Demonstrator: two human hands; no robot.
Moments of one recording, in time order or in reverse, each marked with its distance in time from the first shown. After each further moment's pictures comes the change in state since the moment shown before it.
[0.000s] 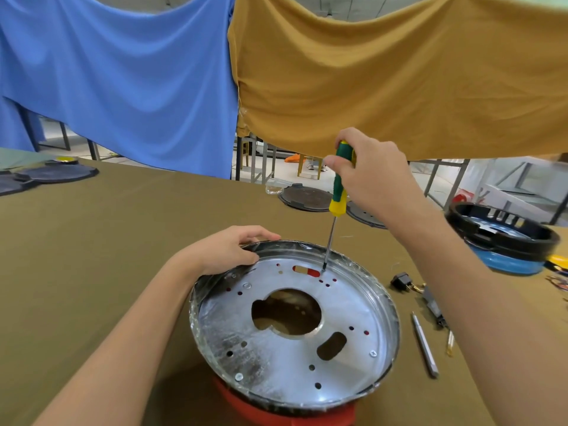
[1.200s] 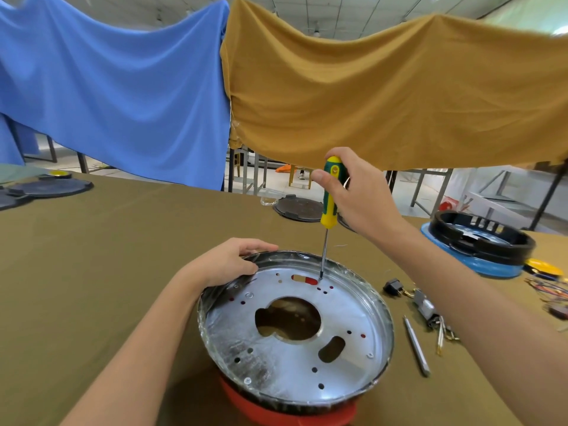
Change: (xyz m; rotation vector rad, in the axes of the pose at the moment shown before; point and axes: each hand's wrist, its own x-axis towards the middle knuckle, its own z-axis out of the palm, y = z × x) left_hand -0.007 0.004 0.003 -0.072 0.037 0.010; right_hand -0.010 -0.001 0.009 0.227 0.039 -0.023
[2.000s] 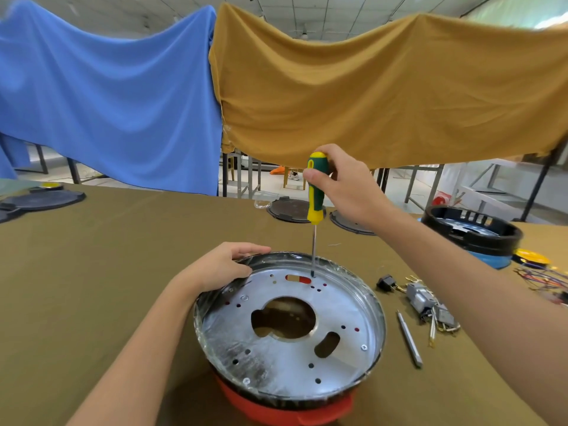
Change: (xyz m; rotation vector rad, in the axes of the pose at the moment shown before) left_hand -0.005 0.003 -0.002 -0.030 0.019 0.007; right_hand 0.013 -0.001 -0.011 0.171 -0.123 0.095
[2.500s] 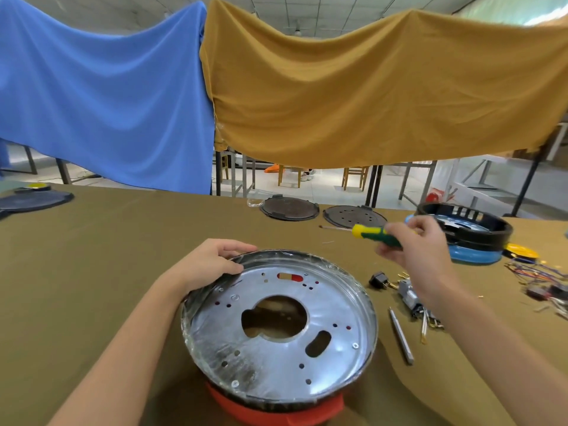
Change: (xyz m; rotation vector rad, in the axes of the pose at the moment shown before) left_hand 0.001 0.001 -0.003 -0.156 0.020 -0.084; right_hand -0.105 0.067 -0.035 0.547 0.405 0.638
